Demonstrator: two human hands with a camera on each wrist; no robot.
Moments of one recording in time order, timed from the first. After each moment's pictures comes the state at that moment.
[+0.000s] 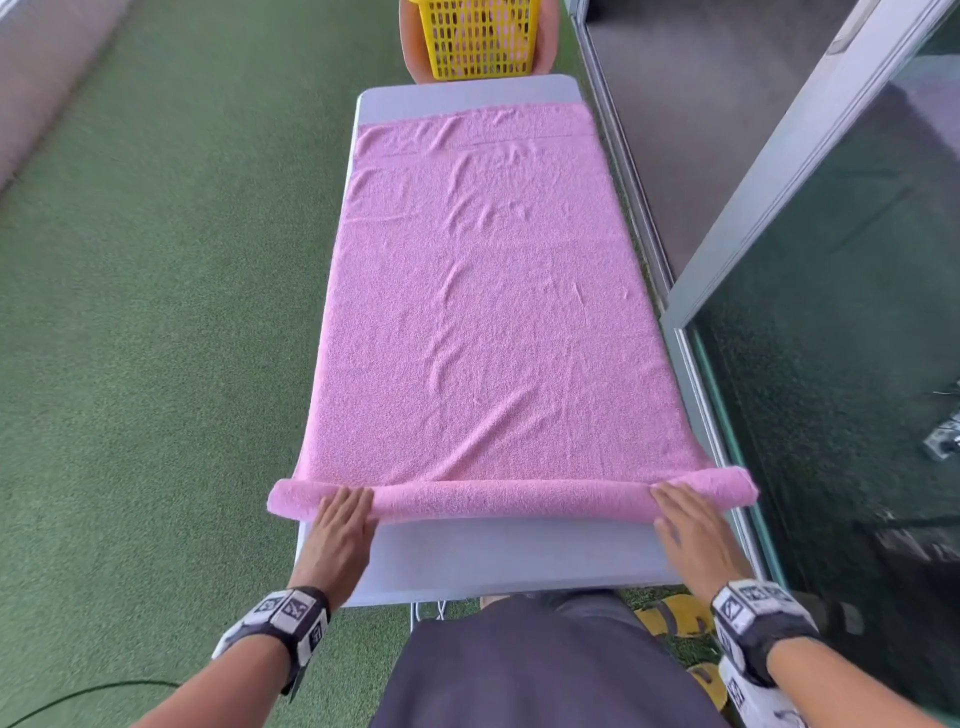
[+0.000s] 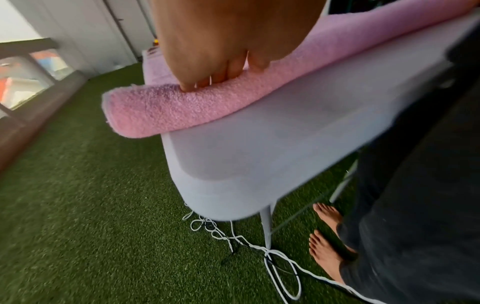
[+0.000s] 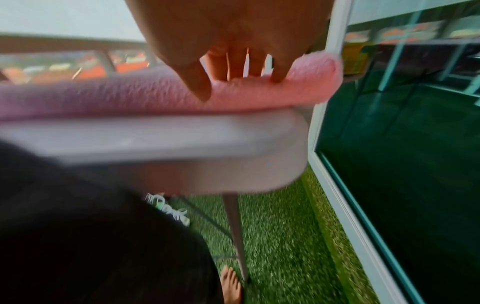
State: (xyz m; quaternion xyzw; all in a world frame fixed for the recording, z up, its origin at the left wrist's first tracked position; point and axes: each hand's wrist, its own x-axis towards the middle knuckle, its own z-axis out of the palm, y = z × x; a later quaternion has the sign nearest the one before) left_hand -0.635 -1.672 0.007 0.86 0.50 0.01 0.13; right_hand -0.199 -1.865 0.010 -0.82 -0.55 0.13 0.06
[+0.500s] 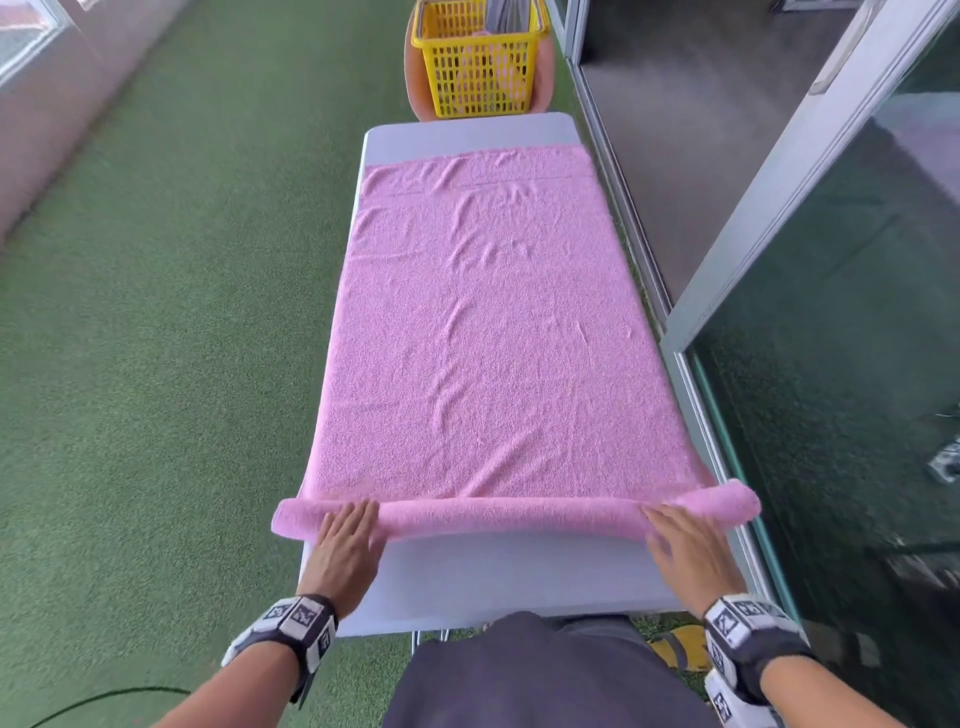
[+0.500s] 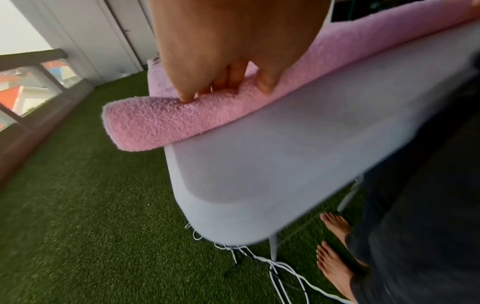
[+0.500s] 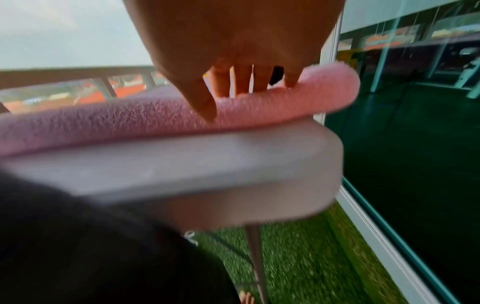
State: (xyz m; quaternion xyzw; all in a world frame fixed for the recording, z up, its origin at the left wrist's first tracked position) left_hand -0.625 -1.656 0.015 0.85 0.50 -0.03 0.16; right_hand -0.210 -1.848 0.019 -0.83 -0.54 0.16 0.04
